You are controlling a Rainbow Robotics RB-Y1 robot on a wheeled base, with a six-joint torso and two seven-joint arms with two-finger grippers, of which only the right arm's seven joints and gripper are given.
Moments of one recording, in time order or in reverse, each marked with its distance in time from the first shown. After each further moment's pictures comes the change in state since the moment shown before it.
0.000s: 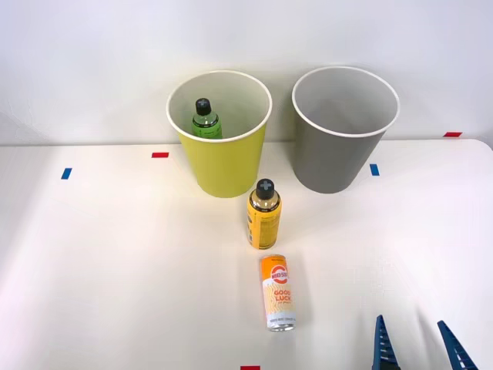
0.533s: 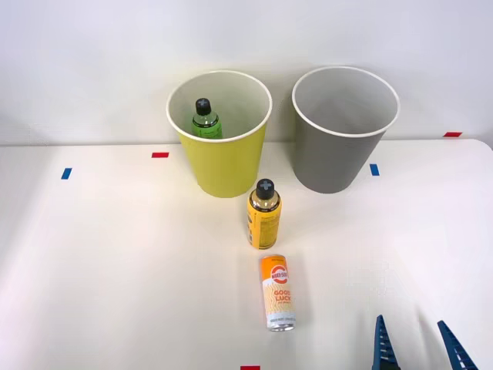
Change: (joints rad) arm 0.000 0.000 0.000 0.000 0.000 0.000 0.000
